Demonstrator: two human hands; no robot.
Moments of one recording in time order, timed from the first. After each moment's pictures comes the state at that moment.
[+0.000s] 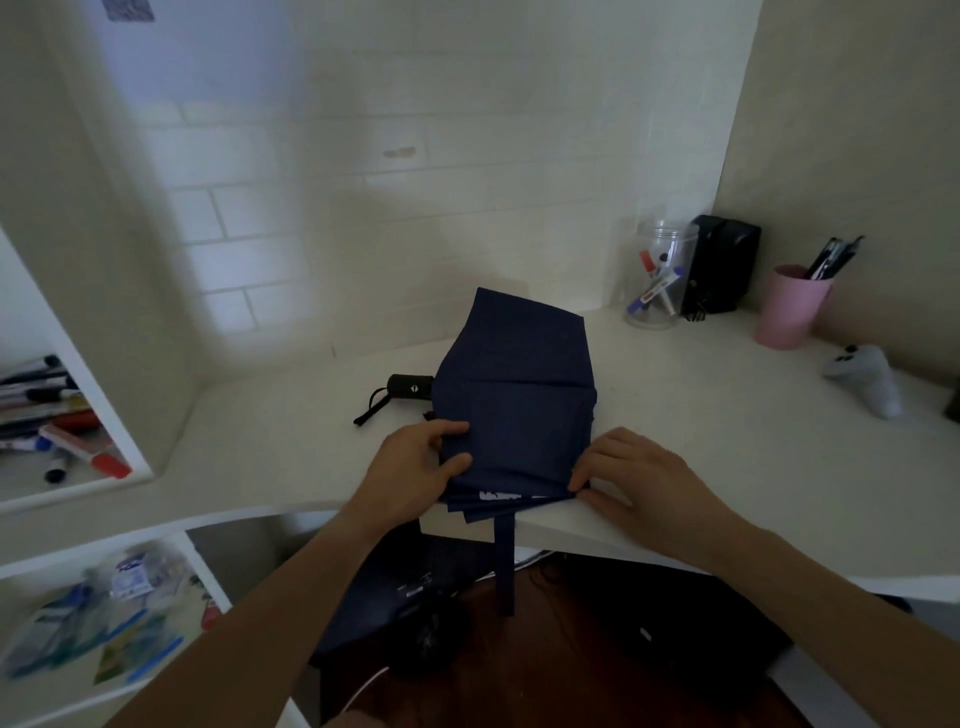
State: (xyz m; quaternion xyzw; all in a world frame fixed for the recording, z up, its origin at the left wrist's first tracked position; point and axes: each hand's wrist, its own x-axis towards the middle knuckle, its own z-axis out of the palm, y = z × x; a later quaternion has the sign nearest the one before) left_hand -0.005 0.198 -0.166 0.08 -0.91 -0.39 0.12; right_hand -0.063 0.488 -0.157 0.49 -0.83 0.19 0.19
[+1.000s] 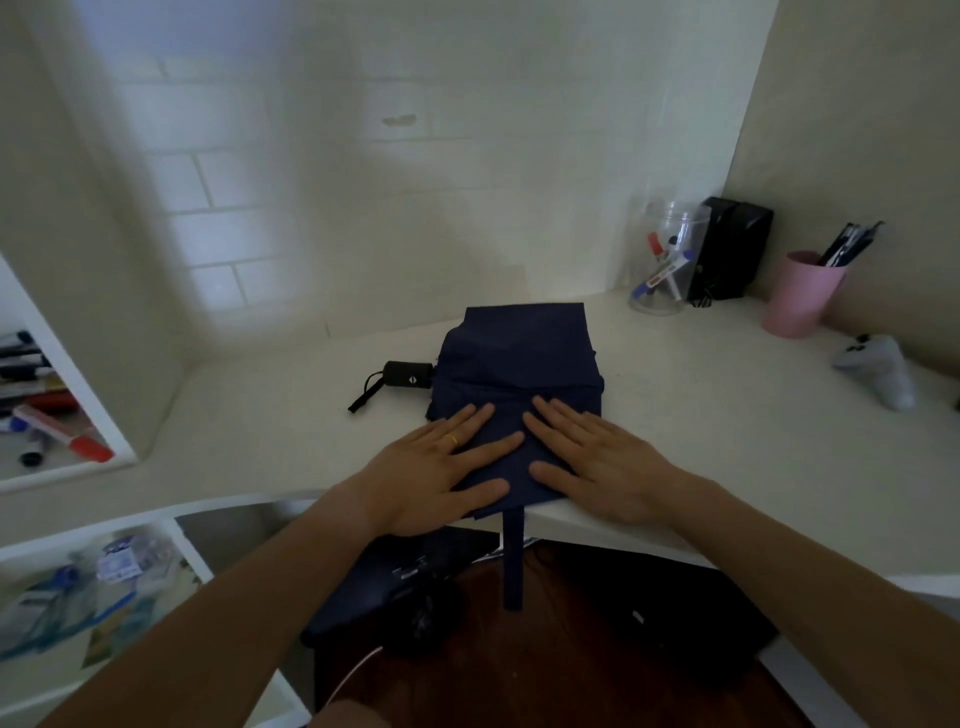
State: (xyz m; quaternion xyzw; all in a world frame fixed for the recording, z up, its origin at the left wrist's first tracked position) left_hand -0.001 0.198 -0.162 -0.15 -0.99 -0.02 -0.02; right_hand -0.091 0.440 -0.161 0.41 -0.91 0.03 -0.05
